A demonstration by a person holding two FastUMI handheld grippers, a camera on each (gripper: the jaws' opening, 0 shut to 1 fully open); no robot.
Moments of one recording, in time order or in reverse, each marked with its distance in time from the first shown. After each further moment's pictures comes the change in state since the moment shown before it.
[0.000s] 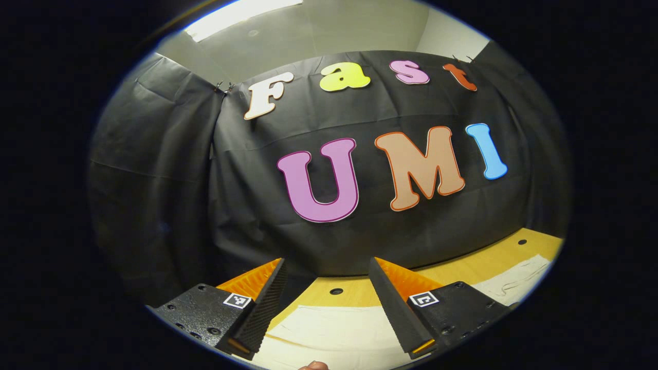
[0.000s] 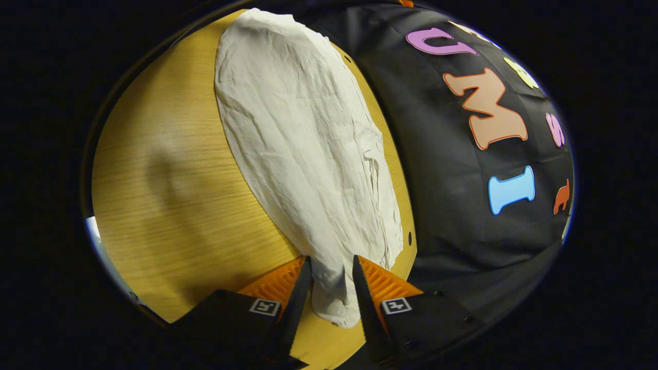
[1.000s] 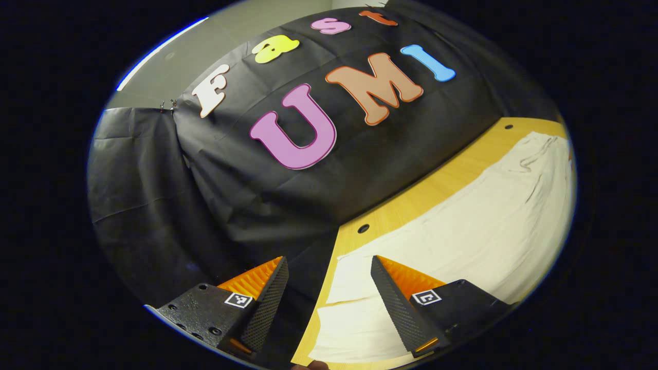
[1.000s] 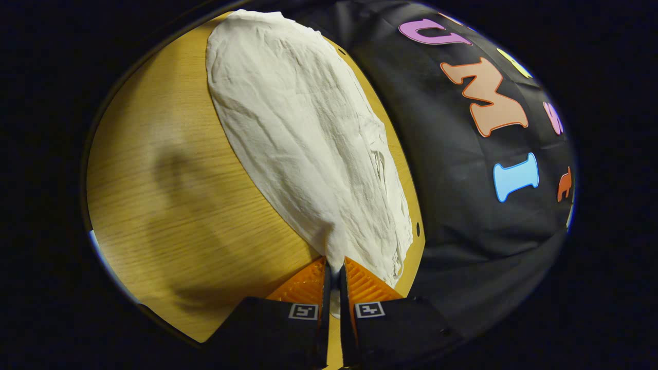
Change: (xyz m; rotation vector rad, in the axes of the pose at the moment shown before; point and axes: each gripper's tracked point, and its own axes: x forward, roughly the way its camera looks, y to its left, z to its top) left arm -0.056 0.059 -0.141 0.454 0.253 -0.101; right arm 0.004 0.008 -0.001 0.047 0.041 0.000
